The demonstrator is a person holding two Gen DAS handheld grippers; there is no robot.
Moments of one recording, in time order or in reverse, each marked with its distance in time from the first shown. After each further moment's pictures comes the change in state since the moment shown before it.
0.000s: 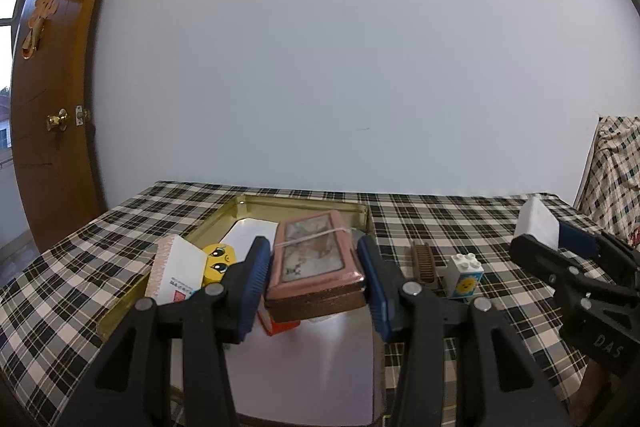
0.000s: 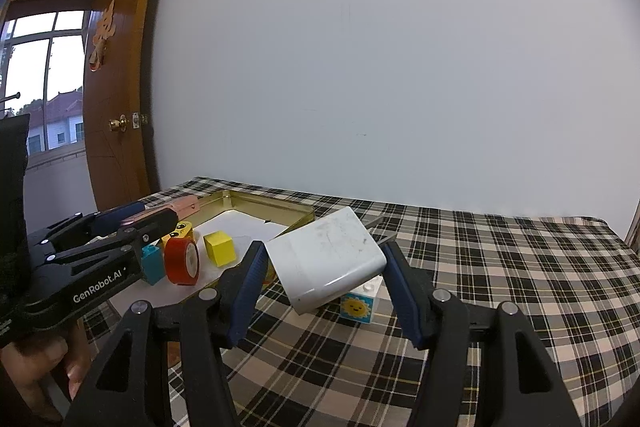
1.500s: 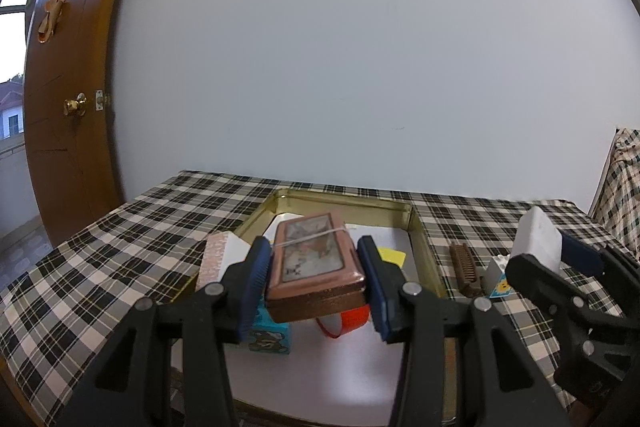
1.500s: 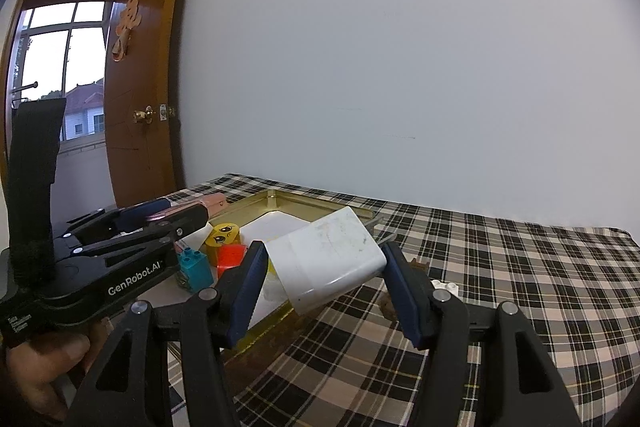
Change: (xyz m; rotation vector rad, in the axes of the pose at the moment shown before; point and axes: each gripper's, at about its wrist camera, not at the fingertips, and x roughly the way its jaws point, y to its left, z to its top) left arm 0.005 0.048 0.003 -0.042 0.025 0.043; right arm 0.018 0.062 0.004 -0.034 0.000 0.065
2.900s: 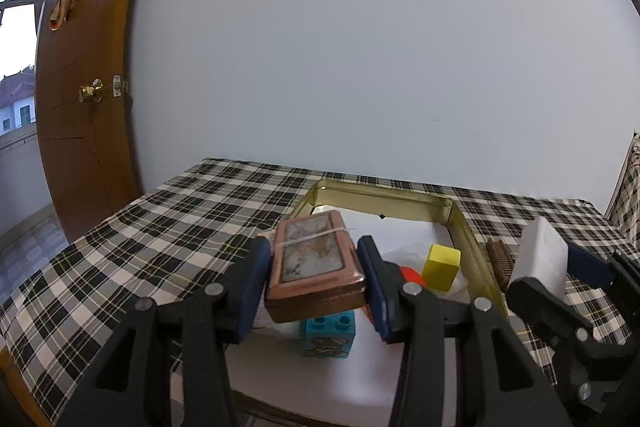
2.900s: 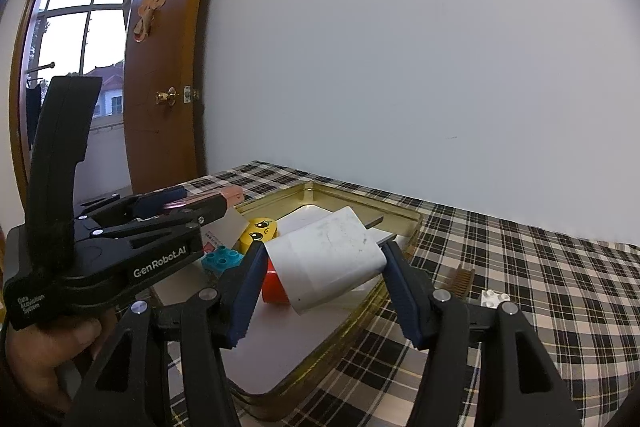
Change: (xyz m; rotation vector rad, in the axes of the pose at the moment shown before) left arm 0.014 0.039 0.004 -0.020 0.049 0.052; right arm 0.027 0.038 0.003 -0.062 0.042 0.070
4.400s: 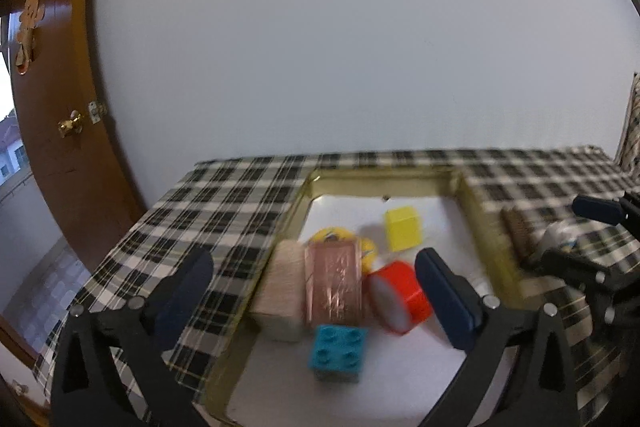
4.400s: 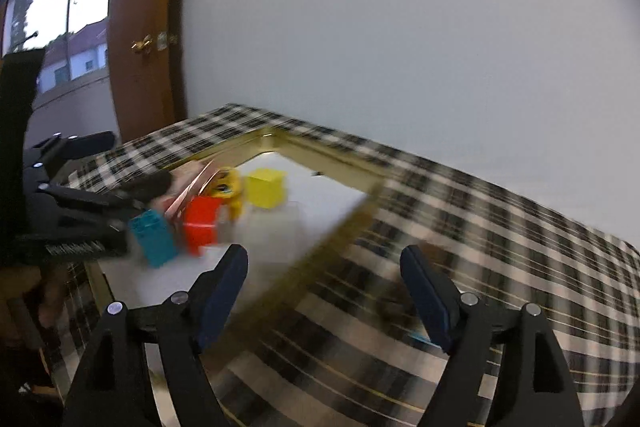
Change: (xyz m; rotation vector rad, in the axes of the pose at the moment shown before) left arm 0.021 -0.027 0.027 0.177 0.109 0.005; right arm 0.036 -0.068 0.009 -0.001 0.234 -0.026
